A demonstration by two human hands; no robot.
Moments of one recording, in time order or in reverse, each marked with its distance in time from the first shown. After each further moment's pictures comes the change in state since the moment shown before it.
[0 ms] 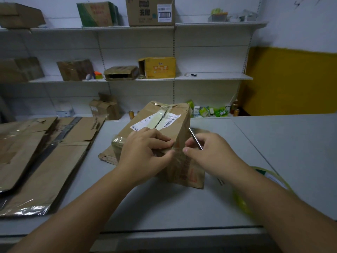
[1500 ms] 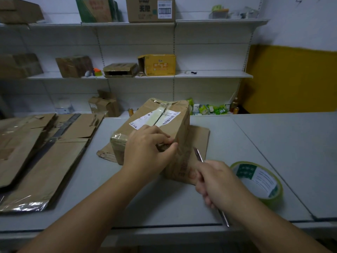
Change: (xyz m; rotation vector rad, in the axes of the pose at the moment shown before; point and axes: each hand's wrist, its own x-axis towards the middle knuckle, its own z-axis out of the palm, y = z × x) left_hand -0.001 0.006 0.017 0.005 0.126 -0.055; right_hand -0.059 -0.004 0.010 0.430 -0.175 0.387
